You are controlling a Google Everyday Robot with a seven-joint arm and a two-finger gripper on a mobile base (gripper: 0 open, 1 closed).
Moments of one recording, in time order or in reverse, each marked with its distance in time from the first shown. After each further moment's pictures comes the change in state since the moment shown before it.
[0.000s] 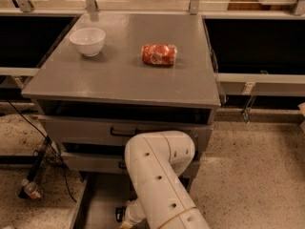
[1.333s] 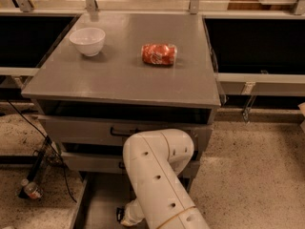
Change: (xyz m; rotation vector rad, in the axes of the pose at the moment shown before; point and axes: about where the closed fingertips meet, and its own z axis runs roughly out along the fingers) arm -0.003 0.000 -0.005 0.001 0.002 -0.003
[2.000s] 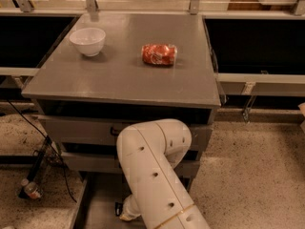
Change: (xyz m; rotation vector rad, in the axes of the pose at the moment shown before) arm -0.024 -0.009 -0.033 0.008 0.021 -0.042
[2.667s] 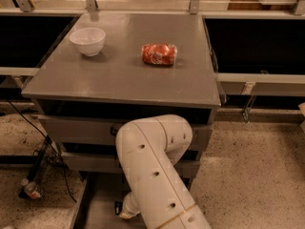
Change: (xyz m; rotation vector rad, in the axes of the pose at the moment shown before) arm -0.009 -0.003 -0.017 -0.011 0.014 -0.024
